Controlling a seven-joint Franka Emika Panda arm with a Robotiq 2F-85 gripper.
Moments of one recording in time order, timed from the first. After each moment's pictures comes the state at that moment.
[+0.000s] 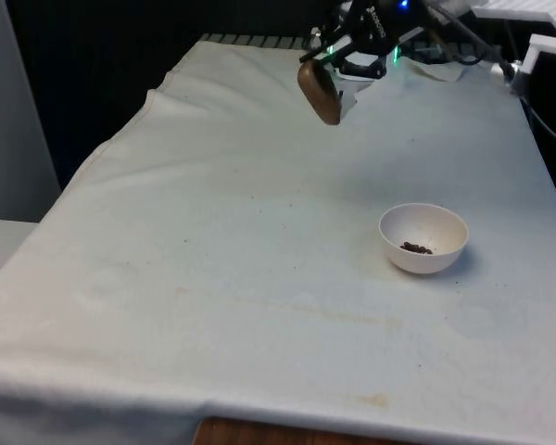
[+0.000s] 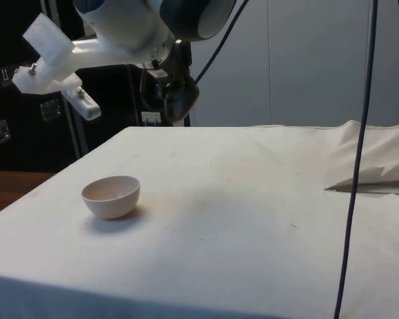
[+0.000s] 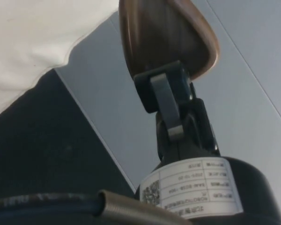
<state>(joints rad) -0.05 0.29 0.36 -2.02 -1.03 1.68 1.11</state>
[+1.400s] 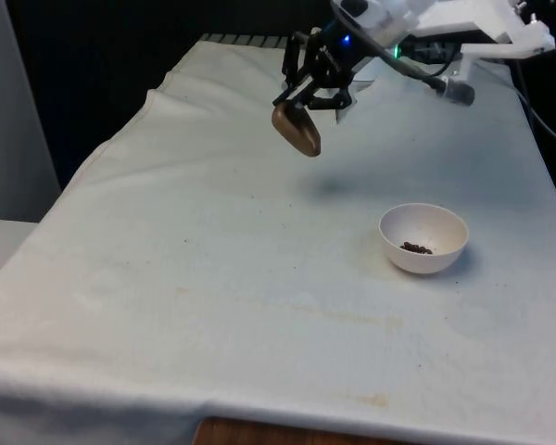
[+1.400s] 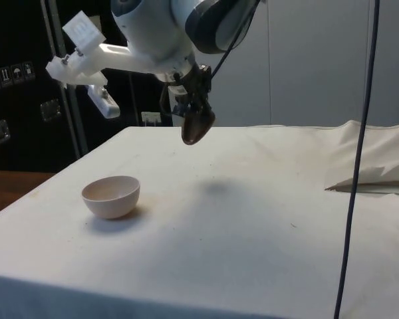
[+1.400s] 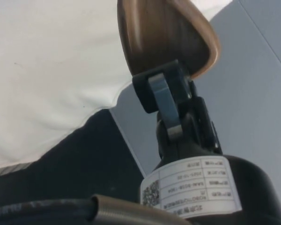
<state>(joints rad) -0.05 0.26 0.17 -2.15 -0.92 2.00 1.07</state>
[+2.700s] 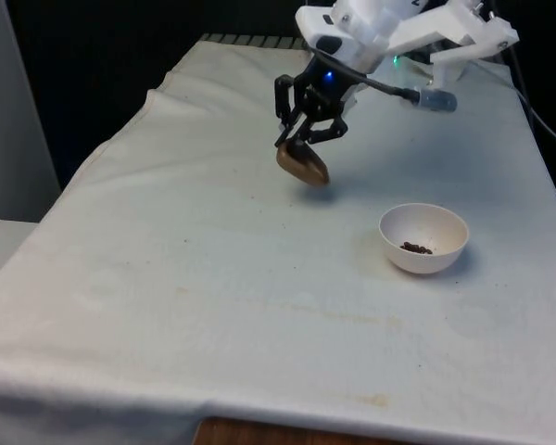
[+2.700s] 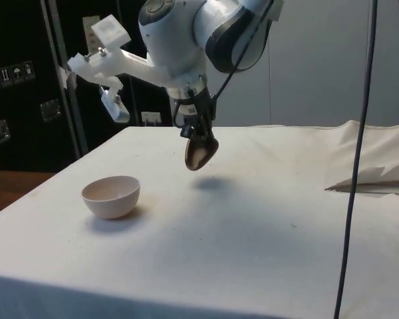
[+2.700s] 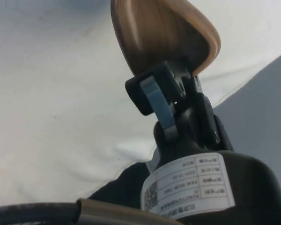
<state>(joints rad) -0.05 0.30 0.05 -2.24 -0.87 2.33 0.94</state>
